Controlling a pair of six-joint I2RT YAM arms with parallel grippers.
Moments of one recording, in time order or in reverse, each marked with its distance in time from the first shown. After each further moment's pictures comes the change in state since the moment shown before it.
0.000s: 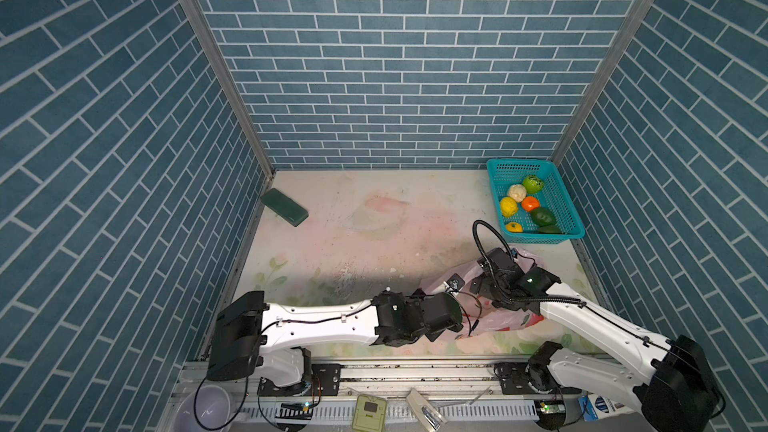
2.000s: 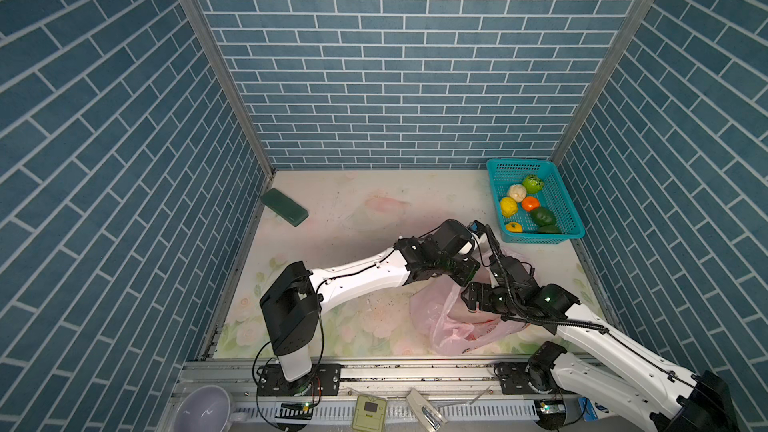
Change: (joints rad) left arm 0.337 0.341 0.351 0.227 0.600 0.072; right arm -0.004 -0.236 -0.100 0.039 -0.293 -0.235
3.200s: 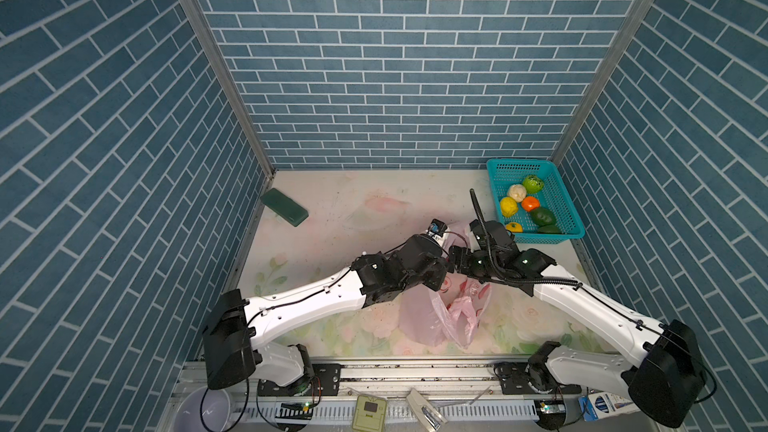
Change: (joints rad) left arm -0.042 -0.337 -0.247 -0.023 -0.332 -0.123; right arm 0.003 0.327 0.286 0.172 -0.077 0.064
